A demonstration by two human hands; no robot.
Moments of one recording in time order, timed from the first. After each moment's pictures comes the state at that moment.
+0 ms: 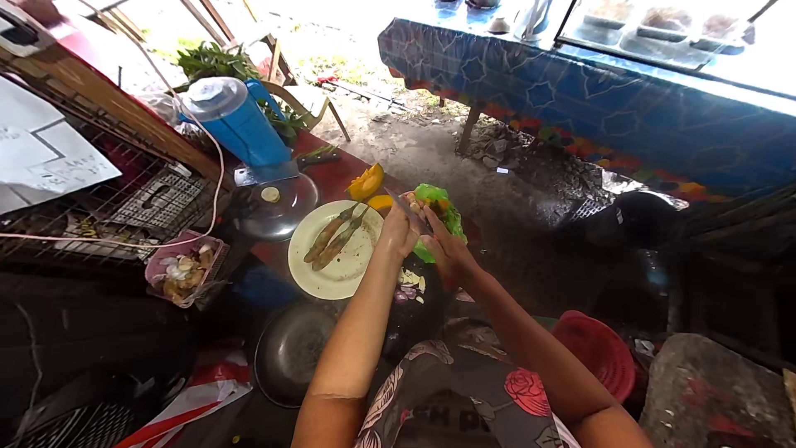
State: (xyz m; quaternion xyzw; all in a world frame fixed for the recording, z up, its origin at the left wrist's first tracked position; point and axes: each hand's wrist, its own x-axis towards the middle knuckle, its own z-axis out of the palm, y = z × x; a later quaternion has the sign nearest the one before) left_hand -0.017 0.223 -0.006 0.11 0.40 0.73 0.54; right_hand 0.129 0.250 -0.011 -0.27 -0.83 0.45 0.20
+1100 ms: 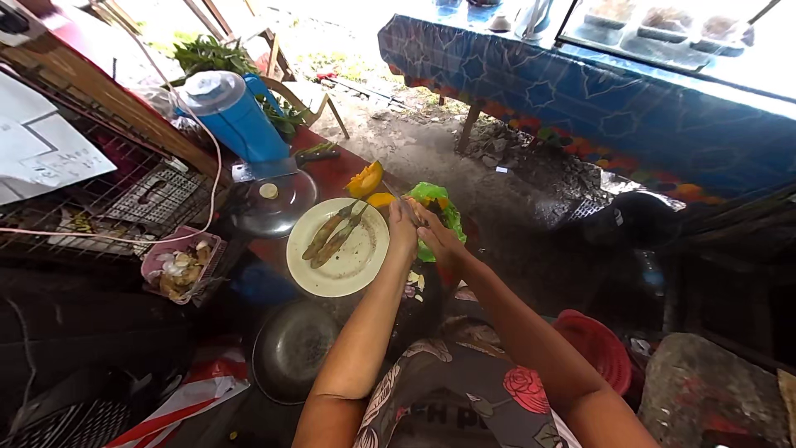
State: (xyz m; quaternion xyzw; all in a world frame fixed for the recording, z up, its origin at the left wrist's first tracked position) left_hand 0.002 0.224 -0.020 0.17 0.58 0.69 0.40; right_hand 0.118 0.266 -0.017 -0.25 -0.79 0.53 0.16
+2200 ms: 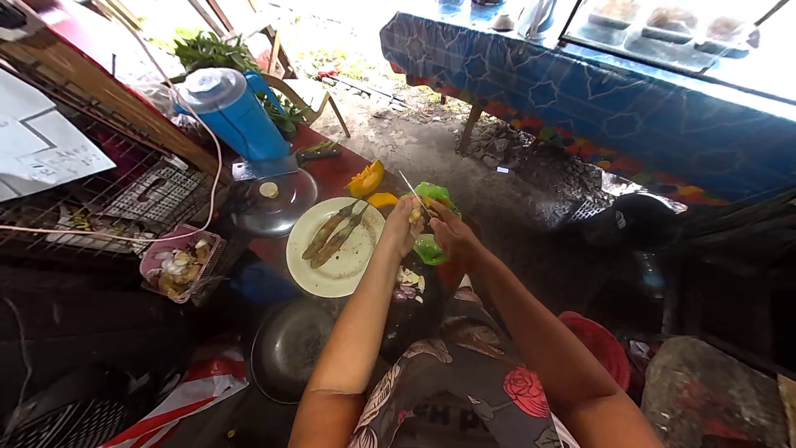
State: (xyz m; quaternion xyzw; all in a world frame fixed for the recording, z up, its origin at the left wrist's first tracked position) left_hand -0.024 0.227 -0.023 0.12 0.49 0.67 0.55; right_hand 0.128 0.287 -0.016 -0.31 -0.72 0.61 0.13
